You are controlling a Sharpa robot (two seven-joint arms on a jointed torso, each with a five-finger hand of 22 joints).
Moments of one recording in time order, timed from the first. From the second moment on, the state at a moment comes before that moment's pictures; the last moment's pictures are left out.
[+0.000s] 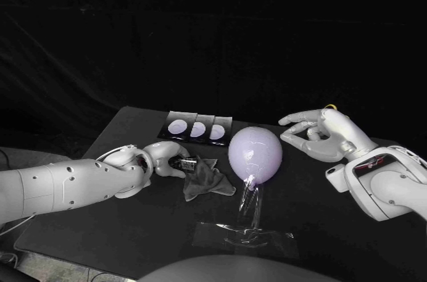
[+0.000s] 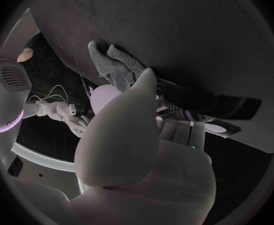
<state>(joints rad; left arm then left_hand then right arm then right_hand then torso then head) 0.99 -1.00 -0.12 1.43 -1.38 -0.37 0.02 1.66 -0.16 0.14 0.29 0.05 0.76 0.20 0.23 0.30 0.78 0.20 0.15 0.07 0.62 0.18 0.13 0.23 0.17 0.45 0.29 0.12 0.07 1.25 -0.93 -0.18 1.74 -1.06 -0.65 0.19 1.27 -0.16 0.52 0.01 0.08 0.92 0.19 0.08 0.37 1.22 0.10 0.11 0.09 1.47 0.02 1.46 1.21 0.09 1.41 0.12 1.00 1.31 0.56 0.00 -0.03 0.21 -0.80</state>
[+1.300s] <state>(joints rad) 1.00 -1.02 -0.08 1.39 -1.10 -0.32 0.20 1.60 -0.21 0.37 0.29 0.05 0.62 0.18 0.16 0.22 0.77 0.25 0.07 0.06 0.74 0.21 0.13 0.21 0.14 0.63 0.29 0.17 0.07 1.25 -0.92 -0.18 1.73 -1.05 -0.65 0.19 1.27 -0.16 0.52 0.02 0.09 0.92 0.19 0.08 0.37 1.23 0.10 0.10 0.09 1.47 0.02 1.45 1.20 0.09 1.41 0.12 1.00 1.31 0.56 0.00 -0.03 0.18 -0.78</state>
